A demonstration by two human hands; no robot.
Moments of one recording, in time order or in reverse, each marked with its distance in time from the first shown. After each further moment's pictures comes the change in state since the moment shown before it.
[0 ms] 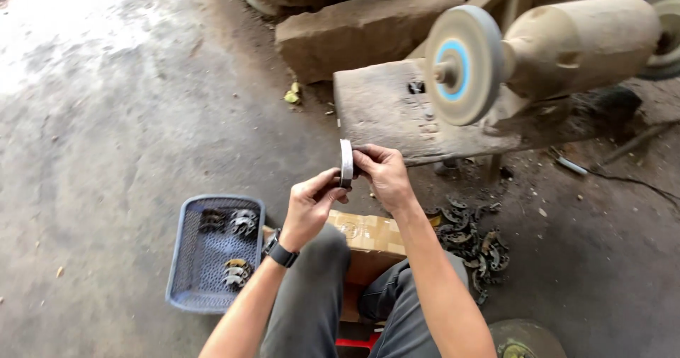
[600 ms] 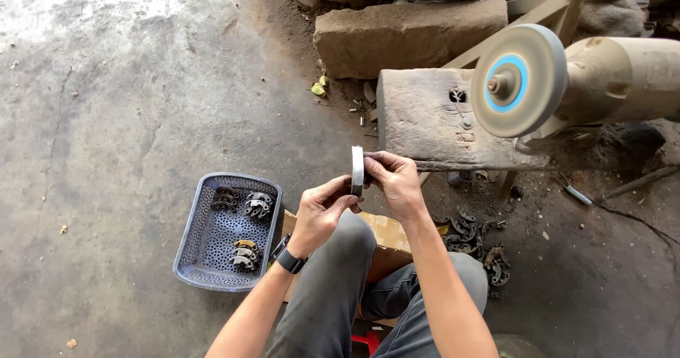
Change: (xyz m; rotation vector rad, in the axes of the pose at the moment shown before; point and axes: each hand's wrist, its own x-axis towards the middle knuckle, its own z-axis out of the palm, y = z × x) left_hand -0.053 0.012 -0.045 -0.199 0.081 -0.013; right_hand -0.020 0.015 0.070 -0.204 -0.001 0.054
